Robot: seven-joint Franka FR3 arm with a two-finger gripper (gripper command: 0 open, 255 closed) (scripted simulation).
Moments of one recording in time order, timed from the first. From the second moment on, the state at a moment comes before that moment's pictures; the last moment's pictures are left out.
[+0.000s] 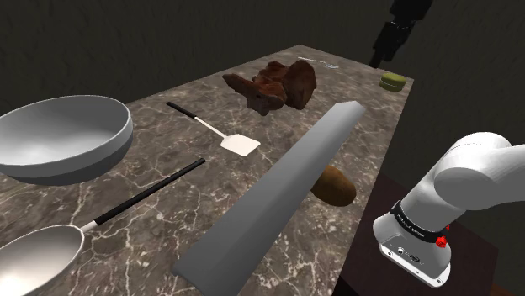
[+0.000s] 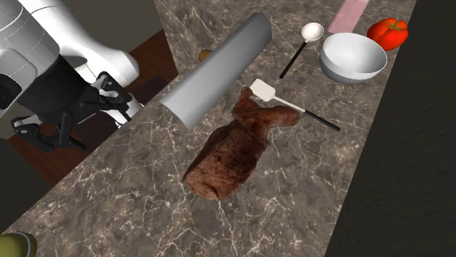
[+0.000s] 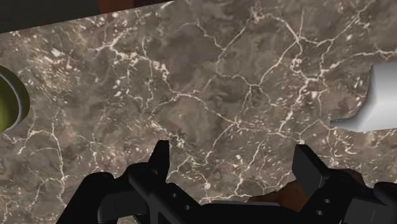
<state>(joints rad) -0.02 -0.82 -0.06 -2.33 -0.06 1.56 -0.12</state>
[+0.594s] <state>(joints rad) 0.04 -0.71 0.07 -2.33 0.03 1.67 0.00</state>
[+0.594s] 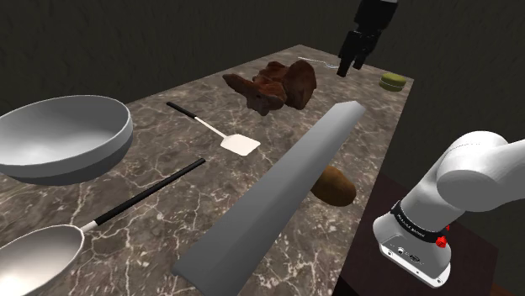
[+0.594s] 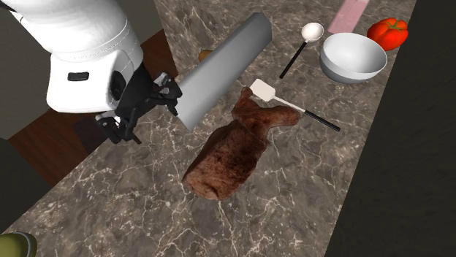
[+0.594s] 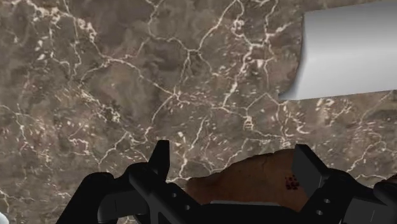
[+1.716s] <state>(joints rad) 0.13 -0.29 0.36 -2.06 0.08 1.85 0.29</state>
